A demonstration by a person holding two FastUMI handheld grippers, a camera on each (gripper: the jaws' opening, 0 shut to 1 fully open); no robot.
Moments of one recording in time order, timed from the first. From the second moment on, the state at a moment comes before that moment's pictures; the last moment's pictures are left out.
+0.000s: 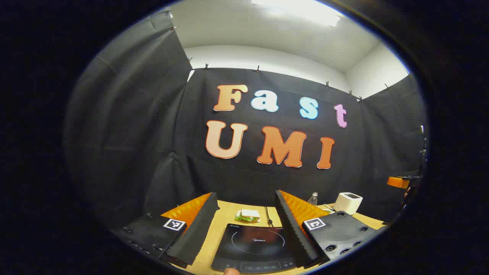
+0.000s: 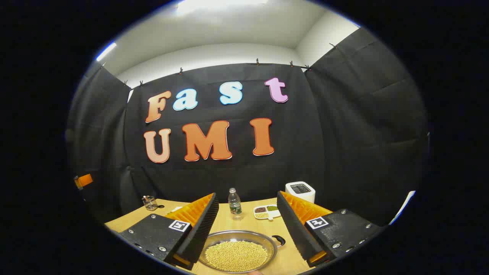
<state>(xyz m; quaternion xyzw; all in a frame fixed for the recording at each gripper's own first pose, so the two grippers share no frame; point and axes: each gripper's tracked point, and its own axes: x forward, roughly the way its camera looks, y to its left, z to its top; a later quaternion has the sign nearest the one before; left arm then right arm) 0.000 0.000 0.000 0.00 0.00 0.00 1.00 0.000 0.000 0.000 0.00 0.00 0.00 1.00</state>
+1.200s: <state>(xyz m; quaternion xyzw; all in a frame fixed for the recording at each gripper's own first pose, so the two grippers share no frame) 0.012 -0.031 -0.008 0.01 0.02 -0.03 1.00 -0.016 0.045 -0.091 -0.01 0.10 0.03 0.99</state>
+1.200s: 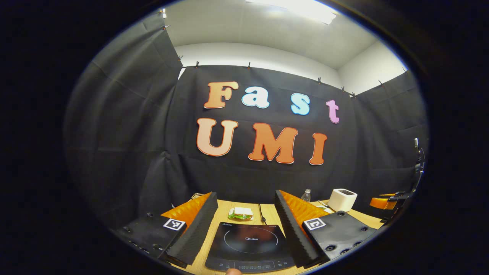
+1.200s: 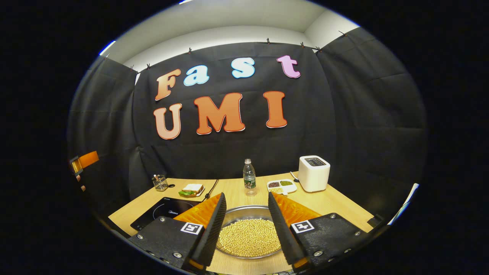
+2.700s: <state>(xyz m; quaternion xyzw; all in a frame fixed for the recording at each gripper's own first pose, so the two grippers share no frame) 0.009 -0.028 -0.033 0.02 0.04 -0.02 1.00 -0.042 0.148 -0.285 -0.05 0.32 0.14 0.94</state>
